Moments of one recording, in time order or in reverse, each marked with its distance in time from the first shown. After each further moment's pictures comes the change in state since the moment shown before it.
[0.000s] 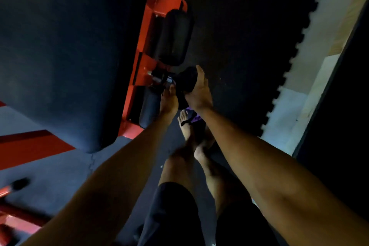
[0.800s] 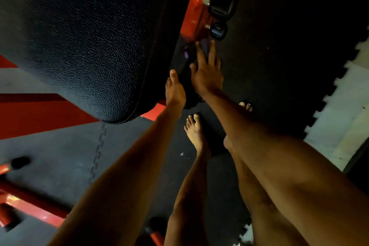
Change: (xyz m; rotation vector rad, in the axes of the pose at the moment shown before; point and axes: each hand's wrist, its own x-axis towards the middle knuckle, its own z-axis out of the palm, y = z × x) left_hand 0.091 -0.188 -0.067 -0.207 0.107 -0.190; right_hand 0.054 0.079 0.209 -0.486 0.169 -0.301
